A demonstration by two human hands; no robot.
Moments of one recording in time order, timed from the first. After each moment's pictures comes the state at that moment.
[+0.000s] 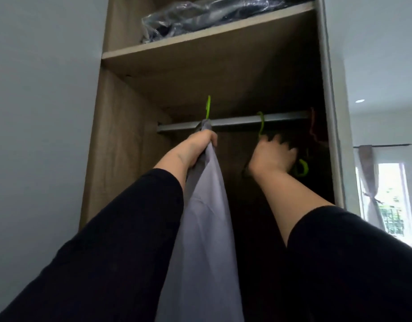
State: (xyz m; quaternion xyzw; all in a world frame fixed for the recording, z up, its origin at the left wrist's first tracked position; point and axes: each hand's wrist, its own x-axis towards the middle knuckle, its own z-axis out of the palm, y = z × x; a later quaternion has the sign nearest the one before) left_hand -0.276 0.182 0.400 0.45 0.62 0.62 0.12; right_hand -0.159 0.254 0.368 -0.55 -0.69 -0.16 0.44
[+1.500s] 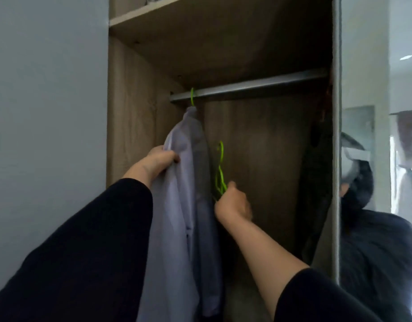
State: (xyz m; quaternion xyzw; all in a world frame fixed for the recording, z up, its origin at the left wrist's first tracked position) left_hand -0.363 0.138 0.297 0.36 0.72 0.60 0.03; right_hand -0.213 0.216 0.210 -0.43 -0.79 0.19 0.41
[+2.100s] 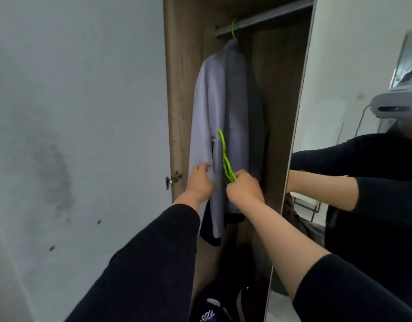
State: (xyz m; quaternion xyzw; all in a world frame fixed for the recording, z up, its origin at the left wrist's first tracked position) left_hand -0.197 0.052 0.063 0.32 0.84 0.44 -0.06; right_hand -0.070 0.110 0.096 -0.31 -0.85 0.34 0.24
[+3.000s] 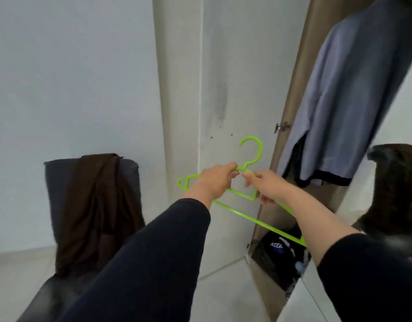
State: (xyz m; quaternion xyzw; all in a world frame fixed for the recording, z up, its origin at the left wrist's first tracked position) left_hand 0.078 -0.211 -0.005 0.20 0.95 0.21 -0.08; right_hand 0.105 -0.049 0.023 0.03 -0.94 0.34 -0.05
